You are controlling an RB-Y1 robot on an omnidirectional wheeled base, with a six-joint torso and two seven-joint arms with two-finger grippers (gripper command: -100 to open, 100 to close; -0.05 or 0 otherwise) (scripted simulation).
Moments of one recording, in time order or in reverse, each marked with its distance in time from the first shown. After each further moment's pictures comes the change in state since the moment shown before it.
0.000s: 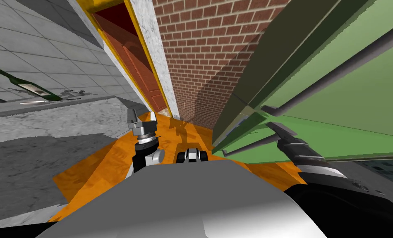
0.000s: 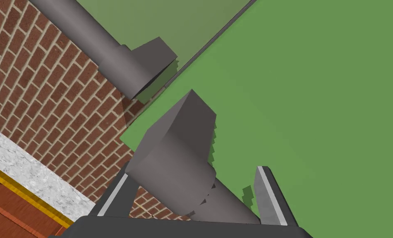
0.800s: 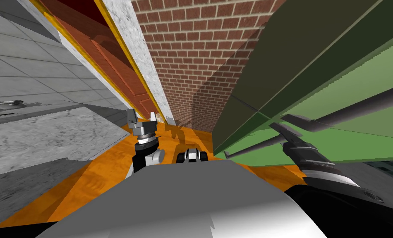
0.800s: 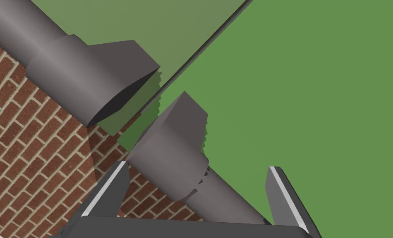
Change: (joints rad) left arm 0.001 0.000 0.000 0.000 0.000 0.000 0.000; right arm 0.032 0.073 0.002 -0.025 0.013 0.045 0.004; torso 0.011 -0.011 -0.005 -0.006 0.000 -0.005
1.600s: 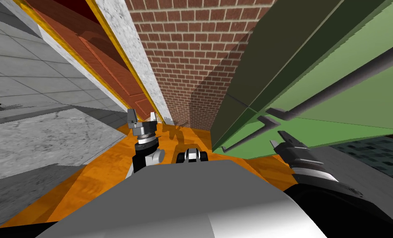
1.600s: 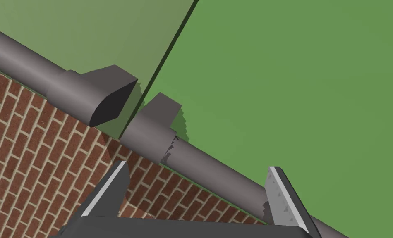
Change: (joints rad) left arm 0.000 0.000 0.000 0.000 0.000 0.000 0.000; right arm -0.050 0.015 0.063 0.046 -0.040 -0.020 -0.119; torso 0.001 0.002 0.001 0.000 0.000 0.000
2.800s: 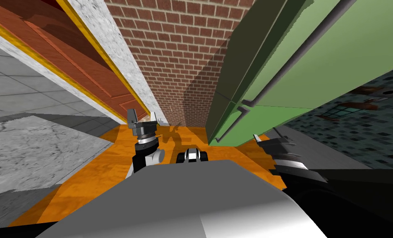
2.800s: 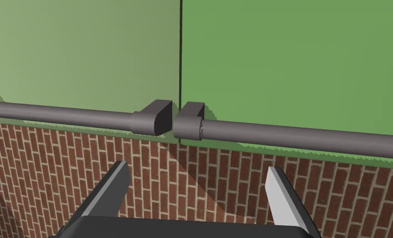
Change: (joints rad) left arm 0.000 0.000 0.000 0.000 0.000 0.000 0.000; right arm -0.091 0.001 0.118 0.010 -0.126 -0.044 -0.307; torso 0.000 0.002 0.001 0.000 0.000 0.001
